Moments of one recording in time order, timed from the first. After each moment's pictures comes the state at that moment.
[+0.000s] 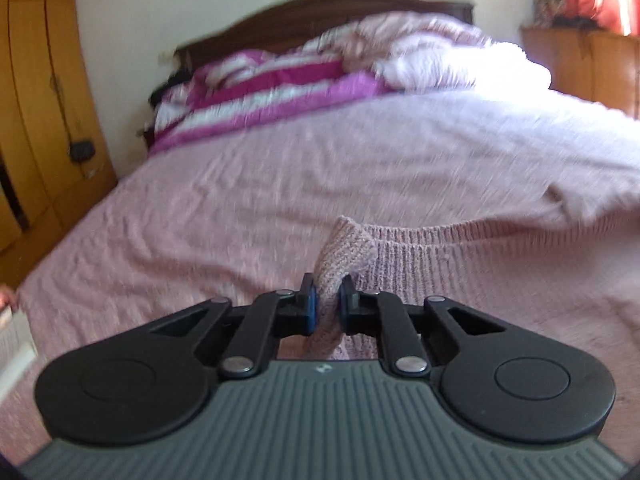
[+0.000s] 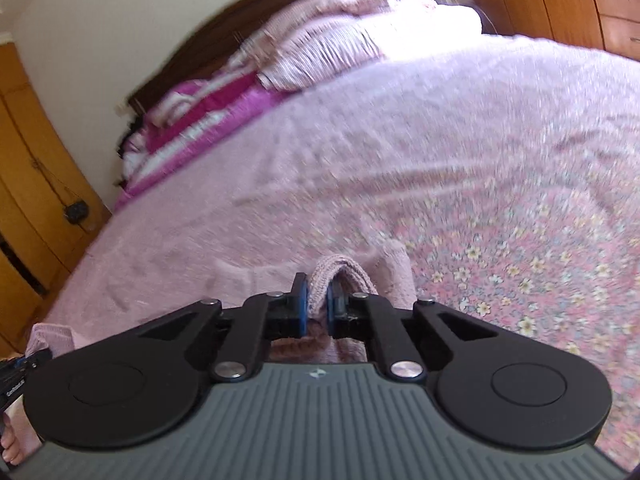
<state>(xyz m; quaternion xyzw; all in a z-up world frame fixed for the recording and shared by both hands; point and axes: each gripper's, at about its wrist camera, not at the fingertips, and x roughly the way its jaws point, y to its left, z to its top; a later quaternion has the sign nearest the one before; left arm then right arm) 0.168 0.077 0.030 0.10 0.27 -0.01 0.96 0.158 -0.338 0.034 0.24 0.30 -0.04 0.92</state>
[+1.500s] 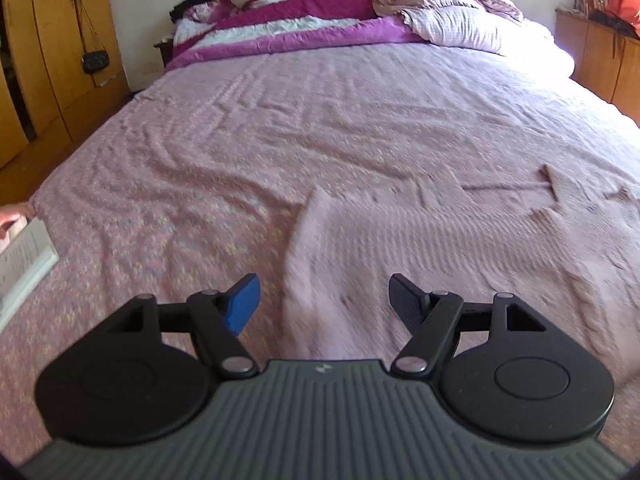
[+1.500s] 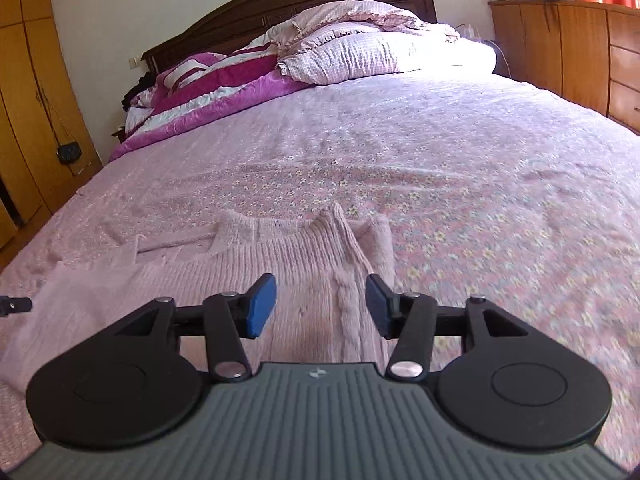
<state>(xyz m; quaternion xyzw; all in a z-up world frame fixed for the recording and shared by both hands) 0.120 0.099 0.070 0.02 0.37 0.01 0.93 0.061 -0.314 0.070 0.14 0.29 -0.02 0.95</state>
